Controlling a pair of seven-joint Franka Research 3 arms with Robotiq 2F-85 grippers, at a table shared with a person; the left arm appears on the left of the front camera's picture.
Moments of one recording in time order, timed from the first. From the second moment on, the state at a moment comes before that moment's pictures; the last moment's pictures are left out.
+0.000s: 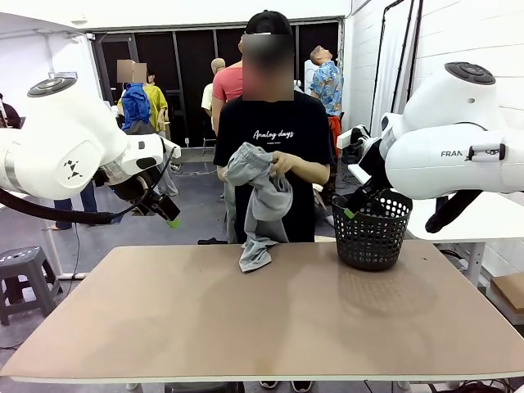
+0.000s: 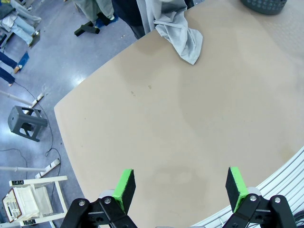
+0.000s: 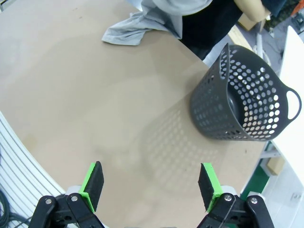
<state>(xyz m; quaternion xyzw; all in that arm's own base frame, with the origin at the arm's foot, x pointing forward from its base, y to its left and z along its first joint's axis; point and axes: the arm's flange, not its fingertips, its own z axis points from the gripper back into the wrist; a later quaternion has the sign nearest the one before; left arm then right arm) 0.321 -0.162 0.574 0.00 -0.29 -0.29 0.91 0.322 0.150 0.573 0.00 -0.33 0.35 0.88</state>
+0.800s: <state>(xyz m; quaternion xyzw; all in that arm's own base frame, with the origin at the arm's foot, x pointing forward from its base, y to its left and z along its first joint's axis) 0.321 -0.162 0.574 0.00 -0.29 -0.29 0.91 0.322 0.150 0.573 0.00 -0.33 0.35 0.88</state>
